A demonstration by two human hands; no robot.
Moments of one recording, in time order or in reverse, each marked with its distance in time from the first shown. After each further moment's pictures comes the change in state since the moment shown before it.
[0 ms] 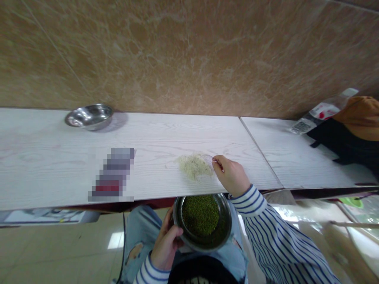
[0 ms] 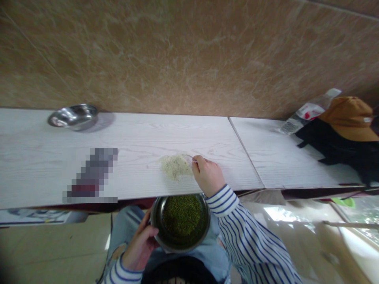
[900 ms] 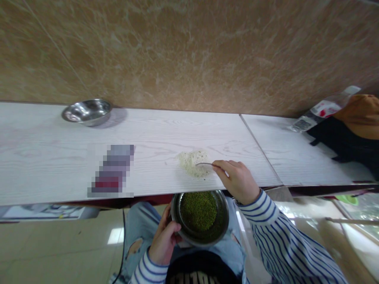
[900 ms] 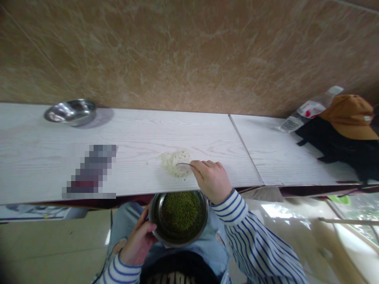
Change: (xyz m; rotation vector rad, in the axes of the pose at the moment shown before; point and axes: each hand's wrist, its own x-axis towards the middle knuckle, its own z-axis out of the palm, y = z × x) left_hand -0.001 0.003 -0.003 -0.022 0.014 0.006; right_hand -0.021 -0.001 -0.015 -0.013 -0.015 -0.208
